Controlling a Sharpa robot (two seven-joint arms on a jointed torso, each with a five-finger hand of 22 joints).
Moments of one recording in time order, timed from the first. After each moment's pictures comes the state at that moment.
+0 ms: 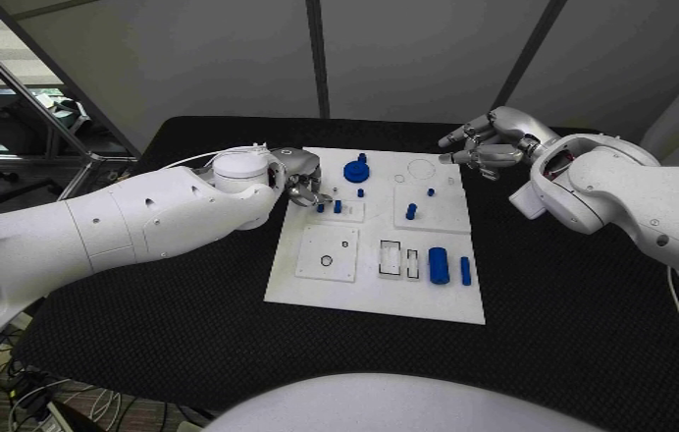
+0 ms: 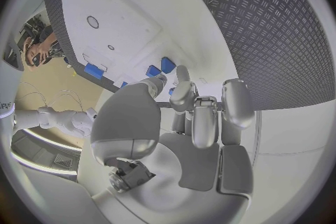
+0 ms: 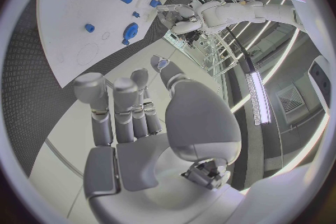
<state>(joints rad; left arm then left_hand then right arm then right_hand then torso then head) 1.09 -0.78 0.06 1.40 -1.66 -0.02 -0.33 1.03 -0.15 0.43 0.30 0.05 1.09 0.01 0.38 0.95 1.45 -0.06 0.99 1.27 1.46 -0.10 1.53 1.31 0.12 1.36 0.01 1.27 1.31 1.21 -0.79 0.05 1.42 -0.94 -0.22 -0.03 1.16 -0.07 0.19 -0.16 0.42 0.97 0.12 0.07 0.07 1.19 0.03 0.89 0.80 1.43 -0.04 1.04 0.88 0.12 1.28 0.07 1.13 0.99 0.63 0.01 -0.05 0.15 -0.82</state>
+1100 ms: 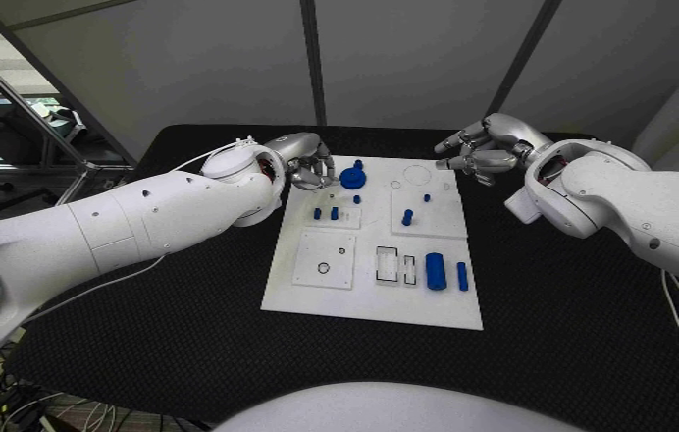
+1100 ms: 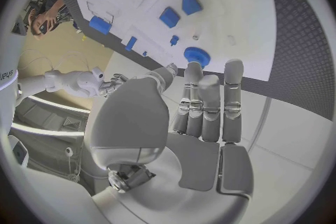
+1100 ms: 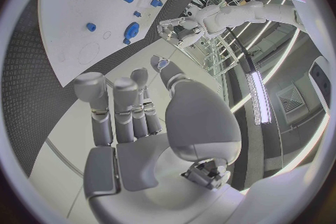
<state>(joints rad) 1.09 -0.74 0.10 1.33 -1.43 -0.26 -0.15 1.24 -0.20 0.49 0.17 0.05 1.00 0.09 0.20 0.78 1.21 0.02 0.46 0.91 1.30 -0.04 0.99 1.05 0.12 1.07 0.06 0.82 0.98 1.21 -0.79 0.05 1.41 -0.94 -0.22 -0.03 1.16 -0.07 0.20 -0.16 0.42 0.97 0.12 0.07 0.07 1.18 0.03 0.88 0.78 1.43 -0.04 1.03 0.87 0.12 1.28 0.07 1.12 0.98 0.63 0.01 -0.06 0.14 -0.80</state>
